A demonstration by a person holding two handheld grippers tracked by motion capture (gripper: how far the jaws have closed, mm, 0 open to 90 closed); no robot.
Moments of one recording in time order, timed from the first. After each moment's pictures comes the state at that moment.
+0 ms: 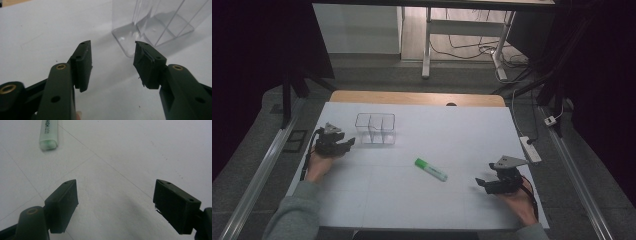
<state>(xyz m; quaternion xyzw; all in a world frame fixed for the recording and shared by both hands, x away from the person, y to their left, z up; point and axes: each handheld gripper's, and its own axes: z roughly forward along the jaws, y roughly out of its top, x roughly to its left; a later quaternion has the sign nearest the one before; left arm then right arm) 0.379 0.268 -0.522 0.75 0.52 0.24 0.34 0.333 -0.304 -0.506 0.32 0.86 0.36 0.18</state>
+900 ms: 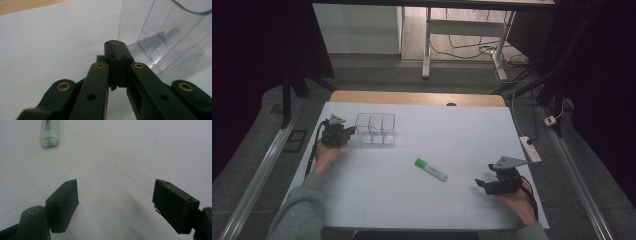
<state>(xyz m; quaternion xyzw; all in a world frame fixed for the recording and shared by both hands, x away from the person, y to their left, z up) 0.415 0.267 -0.526 0.74 0.52 0.22 0.37 0.333 -0.303 -0.508 0.31 0.86 0.36 0.17</state>
